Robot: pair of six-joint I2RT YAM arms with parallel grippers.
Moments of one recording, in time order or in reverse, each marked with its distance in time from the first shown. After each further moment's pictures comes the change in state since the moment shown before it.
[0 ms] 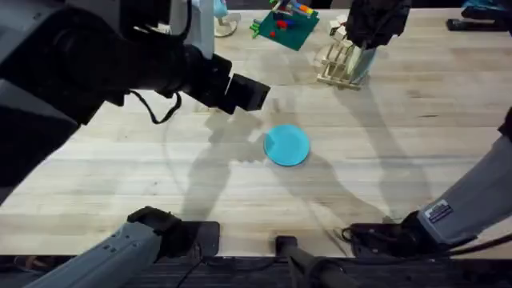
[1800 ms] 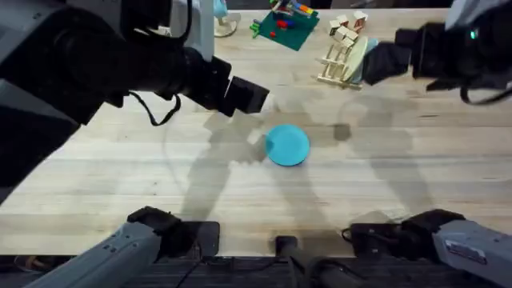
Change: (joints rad) left arm 0.000 0.000 0.000 -0.023 0.000 -0.001; right arm 0.050 -0.684 -0.353 -0.255 -0.211 -0.115
